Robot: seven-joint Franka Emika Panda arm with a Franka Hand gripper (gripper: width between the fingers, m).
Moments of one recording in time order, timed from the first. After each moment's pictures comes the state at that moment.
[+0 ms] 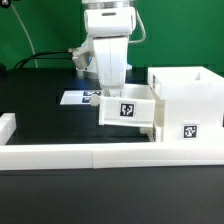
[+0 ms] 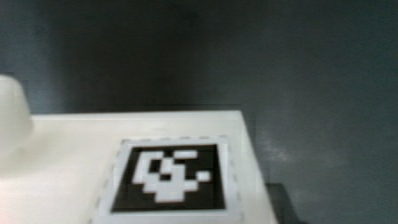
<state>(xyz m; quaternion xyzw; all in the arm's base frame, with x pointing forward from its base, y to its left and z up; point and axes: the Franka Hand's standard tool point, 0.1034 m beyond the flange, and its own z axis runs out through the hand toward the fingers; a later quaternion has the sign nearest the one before) 0.529 -0.012 0.059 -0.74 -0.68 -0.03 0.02</state>
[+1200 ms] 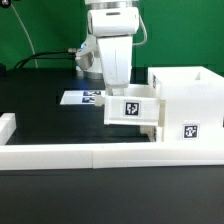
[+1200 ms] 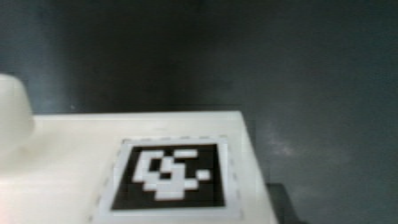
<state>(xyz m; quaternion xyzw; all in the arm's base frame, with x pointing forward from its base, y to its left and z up) 0.529 -0.005 0.057 -0.73 -0.69 -0.03 0.01</state>
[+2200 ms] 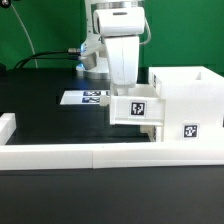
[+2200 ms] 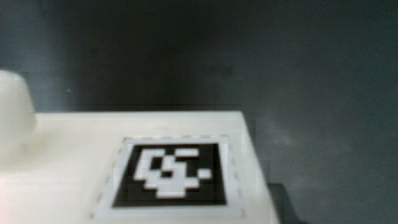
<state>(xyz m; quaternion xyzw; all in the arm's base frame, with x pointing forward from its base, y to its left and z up) 0.529 0.002 0.058 -0.72 -0.69 -0.03 0.01</state>
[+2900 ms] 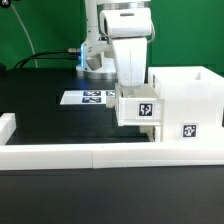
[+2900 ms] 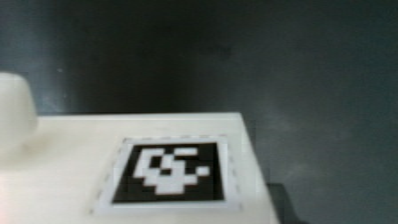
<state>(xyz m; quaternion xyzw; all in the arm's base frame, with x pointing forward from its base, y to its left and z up) 0.530 0.011 0.057 -0.71 -0.70 -0.02 0.01</state>
